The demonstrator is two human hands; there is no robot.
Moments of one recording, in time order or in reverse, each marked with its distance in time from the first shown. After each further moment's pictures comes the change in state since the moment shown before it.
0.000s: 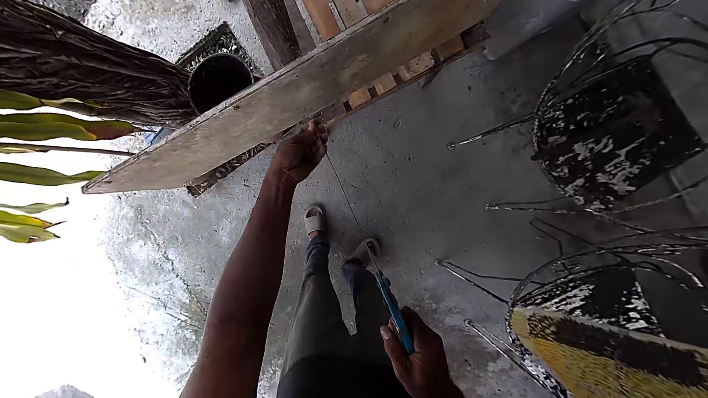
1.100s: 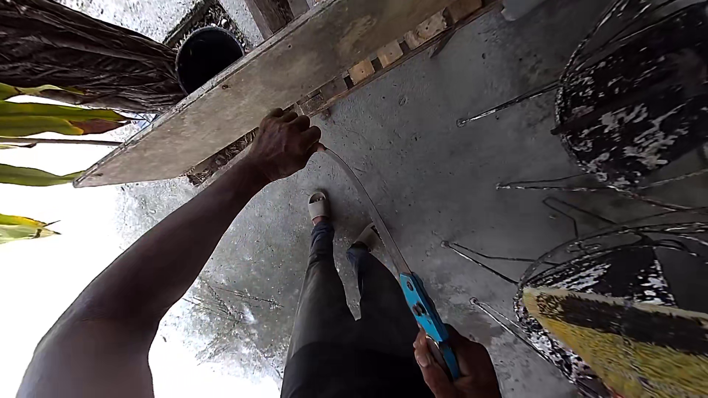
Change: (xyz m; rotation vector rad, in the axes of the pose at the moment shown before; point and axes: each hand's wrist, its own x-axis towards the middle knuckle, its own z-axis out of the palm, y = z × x) left_hand -0.020 0.031 -0.025 2.172 -0.492 1.012; right_hand -0.003 -0.023 -0.057 0.157 -0.261 0.152
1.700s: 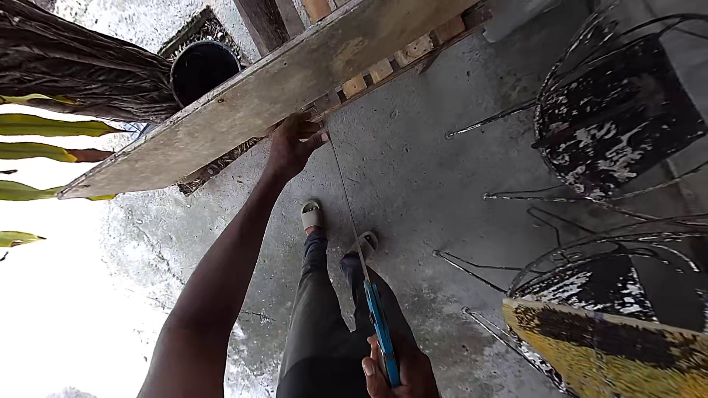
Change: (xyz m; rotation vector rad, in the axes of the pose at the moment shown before) left_hand 0.025 0.012 0.031 -1.023 0.219 -0.737; right_hand 0.013 -0.030 0.056 -0.010 0.055 -0.018
